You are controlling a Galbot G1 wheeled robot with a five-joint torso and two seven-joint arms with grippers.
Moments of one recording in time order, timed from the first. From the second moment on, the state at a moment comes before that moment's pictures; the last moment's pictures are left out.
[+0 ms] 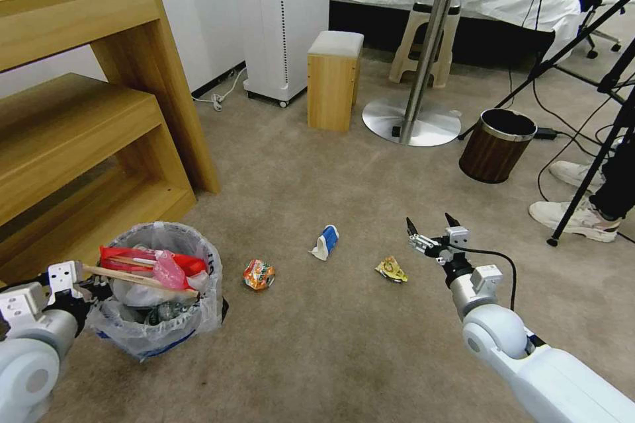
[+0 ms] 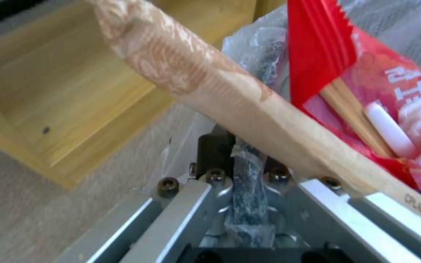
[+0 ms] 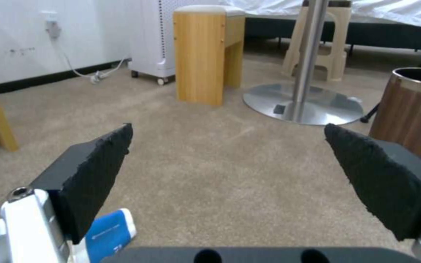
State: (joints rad) left arm 1.67 -0.84 -0.94 -2.11 -1.02 0.55 -0.40; right arm -1.10 0.80 0.07 1.73 0.65 0.21 0.32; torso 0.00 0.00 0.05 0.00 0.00
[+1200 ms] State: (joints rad) left arm 1.92 -0.79 -0.95 -2.37 -0.98 0.60 -0.32; right arm -1.13 0.83 0.08 1.72 0.63 0.22 0.30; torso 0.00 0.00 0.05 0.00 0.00
